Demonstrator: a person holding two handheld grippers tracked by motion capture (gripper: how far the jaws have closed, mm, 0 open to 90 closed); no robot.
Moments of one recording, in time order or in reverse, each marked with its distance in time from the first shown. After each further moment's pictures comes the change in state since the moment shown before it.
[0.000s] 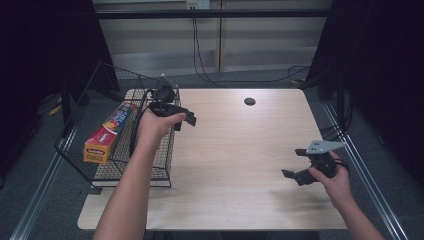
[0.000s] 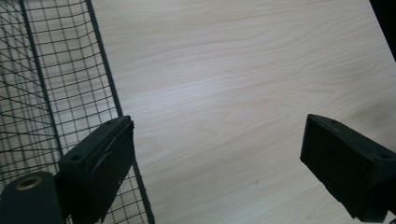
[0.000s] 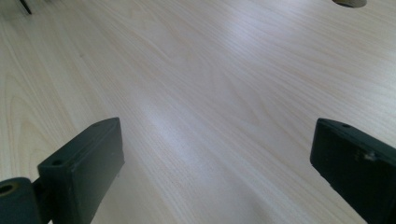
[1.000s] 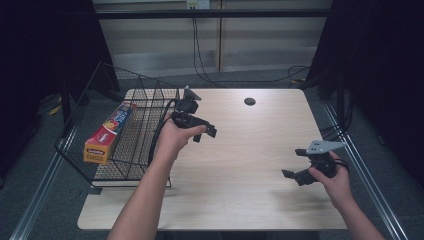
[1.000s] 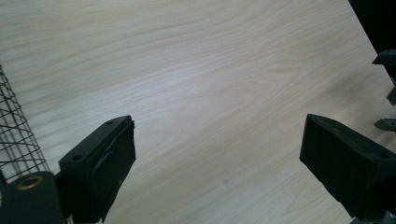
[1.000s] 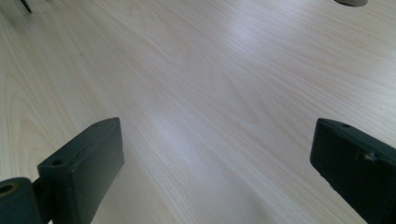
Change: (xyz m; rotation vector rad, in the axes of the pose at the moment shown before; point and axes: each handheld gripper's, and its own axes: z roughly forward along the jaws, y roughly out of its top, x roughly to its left) left arm -0.041 -0.012 0.035 0.032 -0.083 0.120; right arm 0.000 -0.001 0.000 0.007 0.001 0.000
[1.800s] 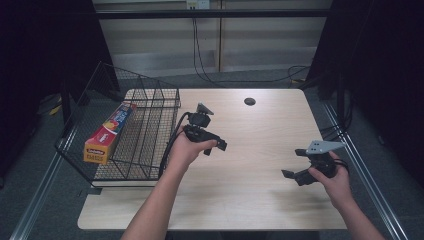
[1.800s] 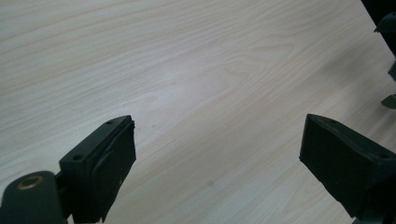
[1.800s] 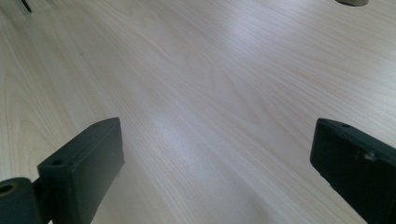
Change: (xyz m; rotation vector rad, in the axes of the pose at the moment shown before) left arm -0.016 -0.019 0.041 0.026 -0.049 0.060; right arm 0.000 0.000 0.000 0.001 0.001 -0.002
